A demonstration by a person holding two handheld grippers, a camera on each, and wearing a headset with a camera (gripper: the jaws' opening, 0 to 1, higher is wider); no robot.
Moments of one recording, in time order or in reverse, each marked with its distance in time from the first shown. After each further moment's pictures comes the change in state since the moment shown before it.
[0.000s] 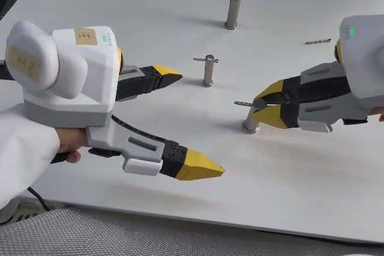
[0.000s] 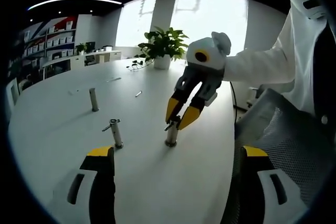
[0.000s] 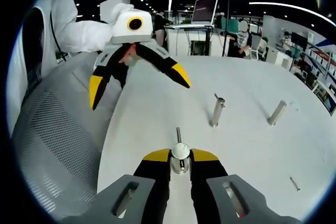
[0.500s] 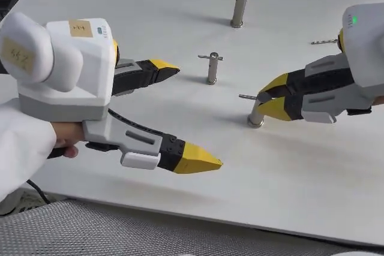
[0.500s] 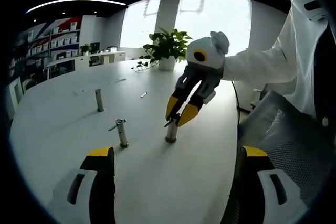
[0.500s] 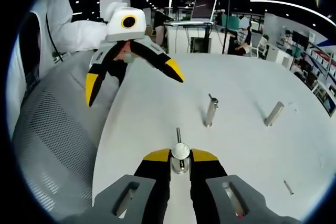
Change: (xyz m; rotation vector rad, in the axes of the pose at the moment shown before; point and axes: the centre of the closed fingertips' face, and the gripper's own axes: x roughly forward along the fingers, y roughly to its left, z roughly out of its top) left arm -0.006 0.004 0.003 -0.009 -0.013 0.035; right arm -0.002 -0.018 0.004 -0.018 0.023 -0.016
